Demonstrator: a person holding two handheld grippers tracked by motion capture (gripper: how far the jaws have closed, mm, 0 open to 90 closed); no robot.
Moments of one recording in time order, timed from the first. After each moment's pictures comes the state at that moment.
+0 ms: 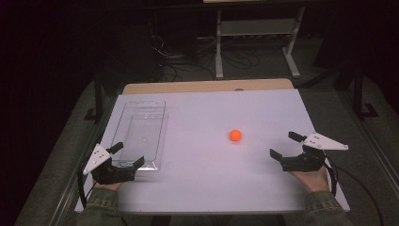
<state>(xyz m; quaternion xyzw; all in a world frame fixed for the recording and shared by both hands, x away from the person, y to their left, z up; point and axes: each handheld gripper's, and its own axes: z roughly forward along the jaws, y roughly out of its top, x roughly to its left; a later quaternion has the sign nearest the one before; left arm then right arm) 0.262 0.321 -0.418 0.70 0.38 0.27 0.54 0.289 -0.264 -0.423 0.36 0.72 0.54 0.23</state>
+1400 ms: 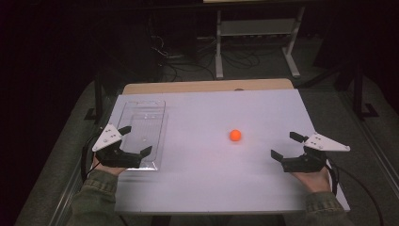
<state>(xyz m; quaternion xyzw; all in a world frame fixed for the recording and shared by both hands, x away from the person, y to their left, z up) 0.286 0.289 -0.354 0.78 0.31 0.26 0.48 0.285 -0.265 -0.420 0.36 0.72 0.54 0.24</state>
